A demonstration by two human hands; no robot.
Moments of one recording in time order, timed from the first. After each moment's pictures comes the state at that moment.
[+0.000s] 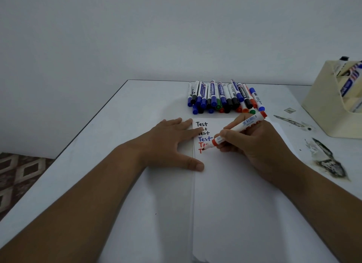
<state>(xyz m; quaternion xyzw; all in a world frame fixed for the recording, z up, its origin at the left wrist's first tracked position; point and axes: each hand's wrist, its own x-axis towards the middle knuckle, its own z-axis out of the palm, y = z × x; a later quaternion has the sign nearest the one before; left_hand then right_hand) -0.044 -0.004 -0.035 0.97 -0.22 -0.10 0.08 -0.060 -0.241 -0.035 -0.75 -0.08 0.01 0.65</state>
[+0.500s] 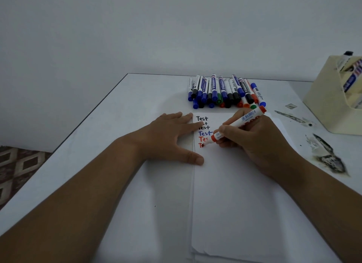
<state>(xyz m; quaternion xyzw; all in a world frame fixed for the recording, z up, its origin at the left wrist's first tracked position) -0.046 -0.006 -0.033 0.97 -0.22 -0.10 0.08 -0.060 -0.240 -0.035 -0.78 -0.08 0.01 0.62</state>
